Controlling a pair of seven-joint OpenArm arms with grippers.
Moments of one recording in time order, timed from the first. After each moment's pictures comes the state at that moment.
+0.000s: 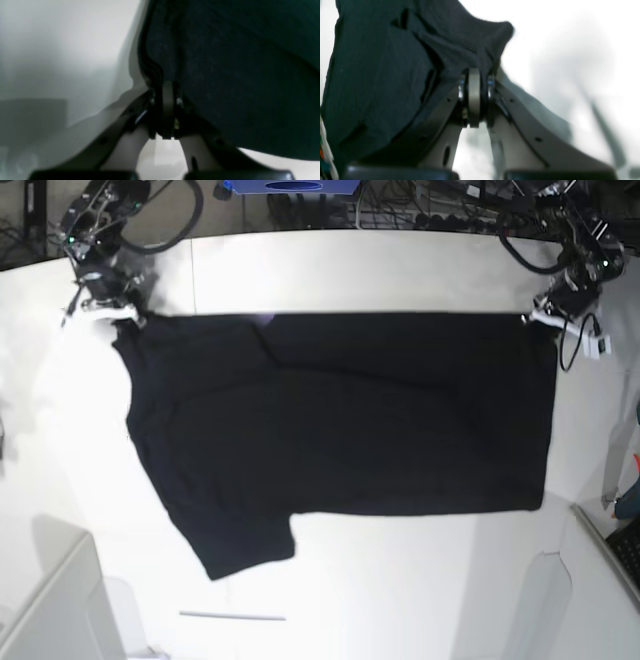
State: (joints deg) left arm 18.0 -10.4 -43.9 88.0 -30.2 -22.7 51.8; right arm -17.7 -5.9 43.6 91.9 34.8 17.3 -48.4
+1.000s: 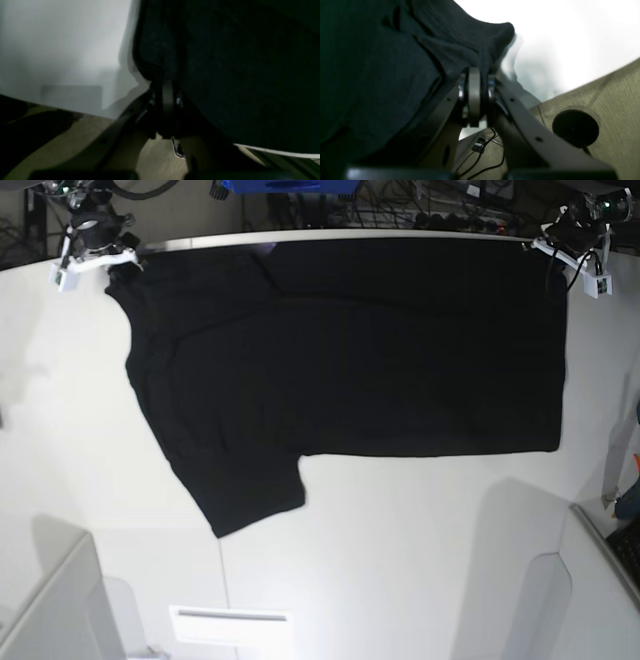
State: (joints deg) left arm 35.0 -10.5 -44.1 97.1 -29.6 -22.4 52.4; right arm -31.9 -7.0 43.4 104.2 34.0 17.3 -50.7
